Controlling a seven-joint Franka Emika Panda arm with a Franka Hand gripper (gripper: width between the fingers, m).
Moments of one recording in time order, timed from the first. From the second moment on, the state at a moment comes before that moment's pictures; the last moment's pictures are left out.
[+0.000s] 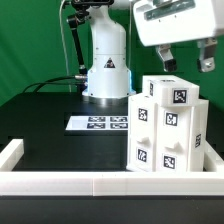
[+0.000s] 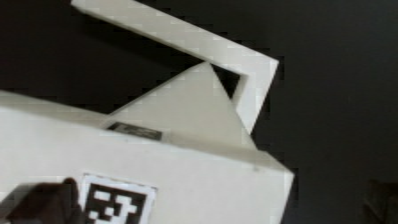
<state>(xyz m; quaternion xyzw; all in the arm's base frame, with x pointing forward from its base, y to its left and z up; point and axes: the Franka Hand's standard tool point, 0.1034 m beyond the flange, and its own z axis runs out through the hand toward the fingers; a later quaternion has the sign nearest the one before) 0.617 0.090 0.182 -0.85 0.51 0.04 0.12</state>
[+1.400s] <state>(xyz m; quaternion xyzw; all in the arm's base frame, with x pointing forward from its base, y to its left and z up) 0.609 0.059 0.165 -1.00 -0.06 -0.03 0.05</state>
